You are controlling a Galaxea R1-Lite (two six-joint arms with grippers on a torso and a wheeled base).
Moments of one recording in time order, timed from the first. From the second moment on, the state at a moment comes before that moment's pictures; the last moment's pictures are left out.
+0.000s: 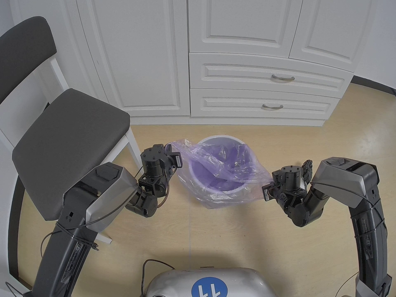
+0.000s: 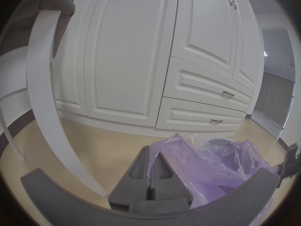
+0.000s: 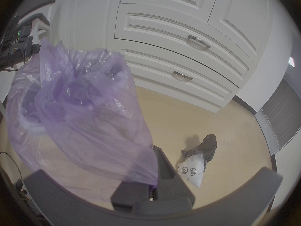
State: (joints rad) left arm -0.41 2.75 -1.63 -1.16 0.30 -0.12; right arm 0.28 2.57 -1.10 -1.14 -0.31 -0.22
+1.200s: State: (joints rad) left arm -0.41 2.65 -1.49 -1.15 0.25 -0.11; right arm 0.24 2.29 -0.79 -1.04 -0.10 -0.32
